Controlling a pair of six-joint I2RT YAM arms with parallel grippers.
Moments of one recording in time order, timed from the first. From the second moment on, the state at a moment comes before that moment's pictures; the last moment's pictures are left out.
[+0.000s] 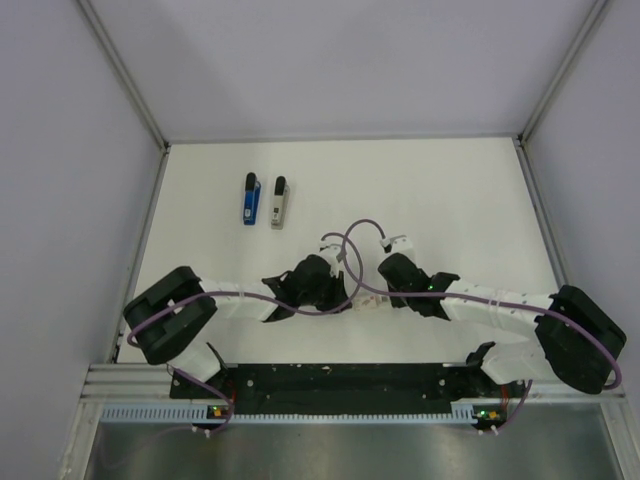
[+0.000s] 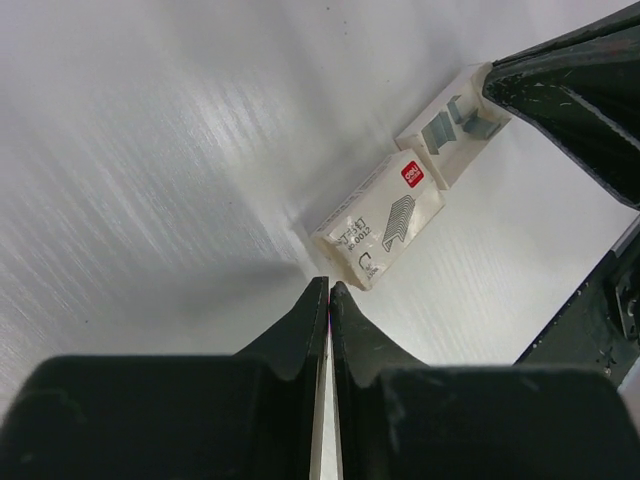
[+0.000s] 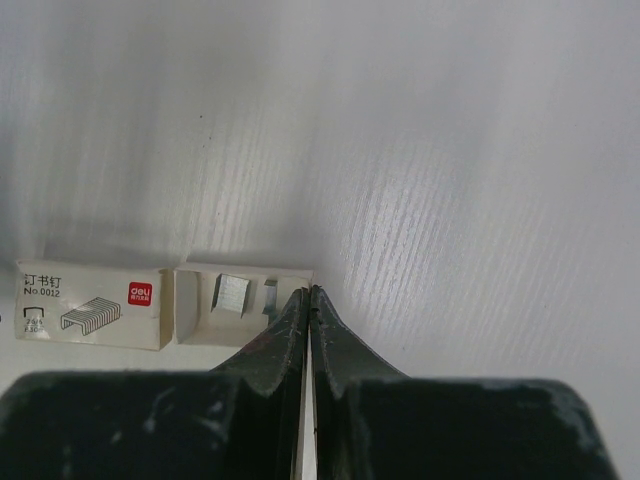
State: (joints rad) left arm -0.92 1.55 0.59 0.28 0.14 -0.66; right arm 0.86 1.28 0.58 -0.28 0.40 0.48
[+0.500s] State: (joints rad) left arm -0.92 1.61 0.64 0.26 0.13 -0.65; right arm 0.87 1.30 0.58 -0.28 0.40 0.48
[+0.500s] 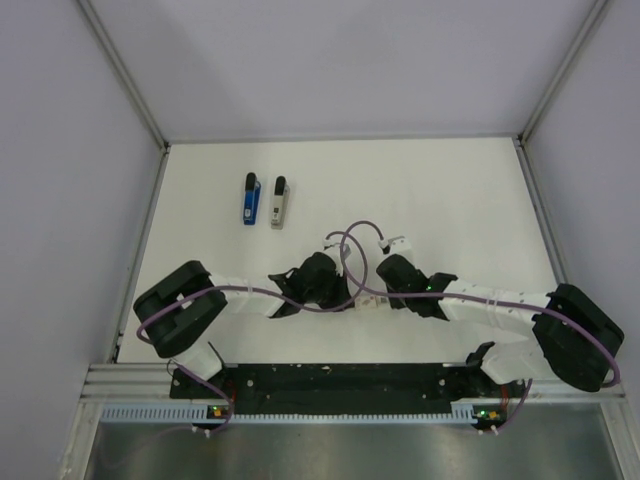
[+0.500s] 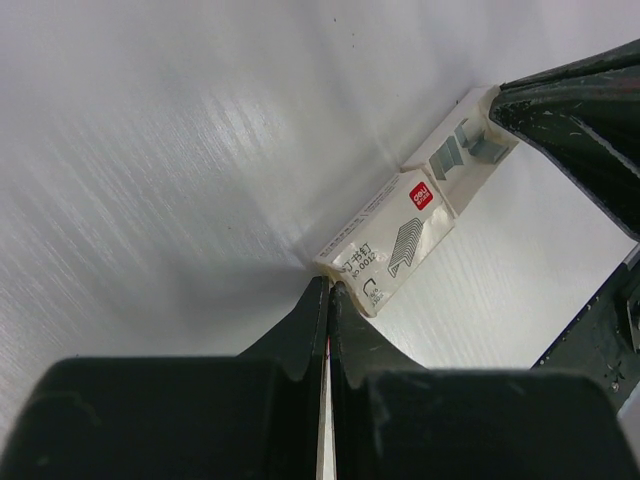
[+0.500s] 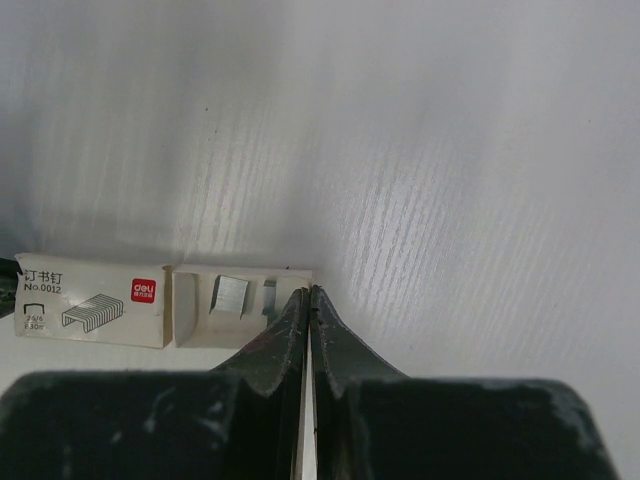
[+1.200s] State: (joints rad) left arm -0.92 1.62 0.64 0.26 0.13 -0.65; right arm 0.90 1.30 0.58 -0.27 0.40 0.50
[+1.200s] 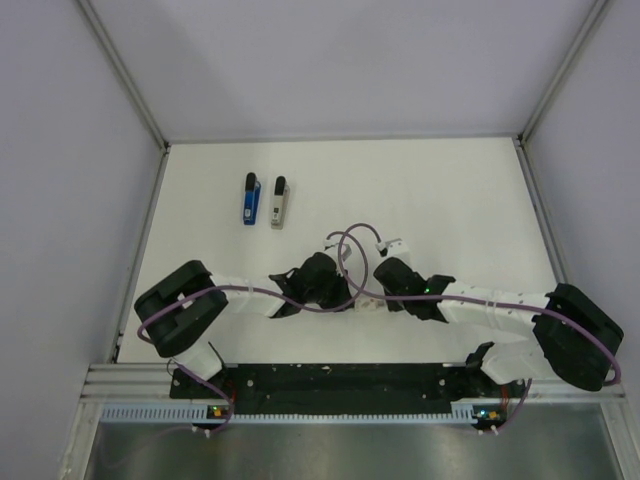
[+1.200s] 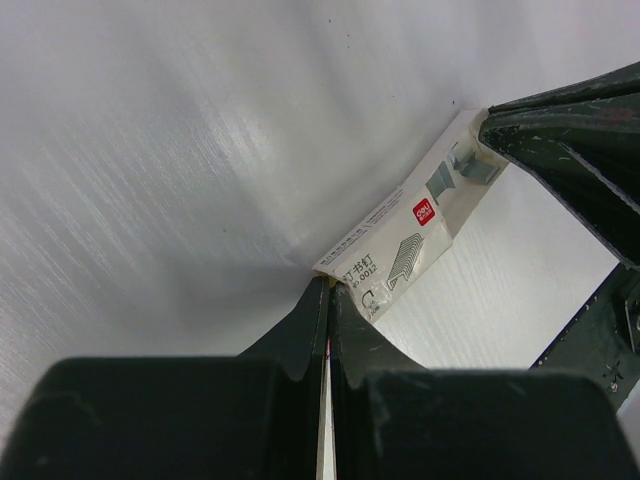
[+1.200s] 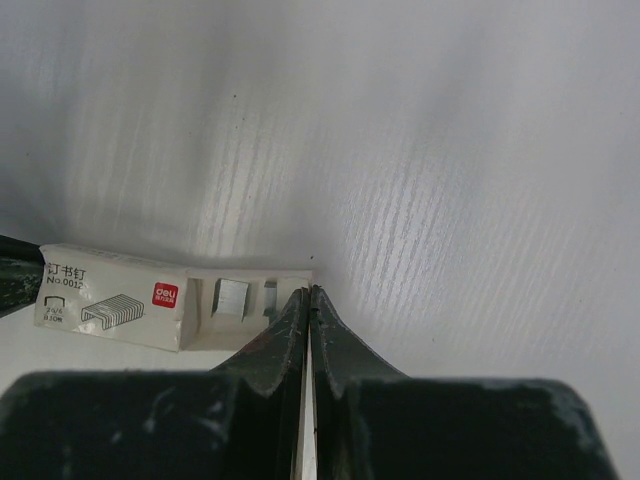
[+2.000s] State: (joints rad) left arm -0.93 1.62 0.64 0.27 0.13 -0.66; right arm 0.93 1.30 0.58 -0.31 0.43 0.71
